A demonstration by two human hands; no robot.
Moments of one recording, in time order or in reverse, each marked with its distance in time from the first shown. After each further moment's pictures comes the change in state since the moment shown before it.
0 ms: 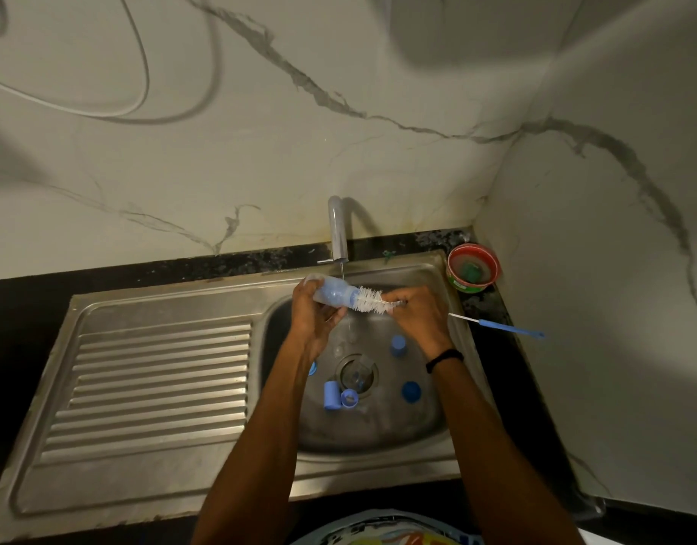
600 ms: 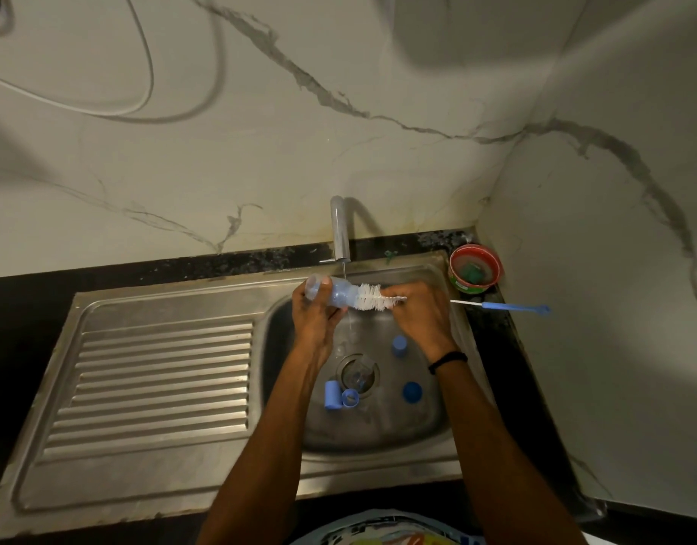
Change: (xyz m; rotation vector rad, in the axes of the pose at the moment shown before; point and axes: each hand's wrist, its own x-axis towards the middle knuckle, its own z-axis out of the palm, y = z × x) left_hand -0.011 -0.010 0.010 0.012 0.113 0.181; right_hand -0.007 -0.010 -0.010 -0.062 0.053 -0.153
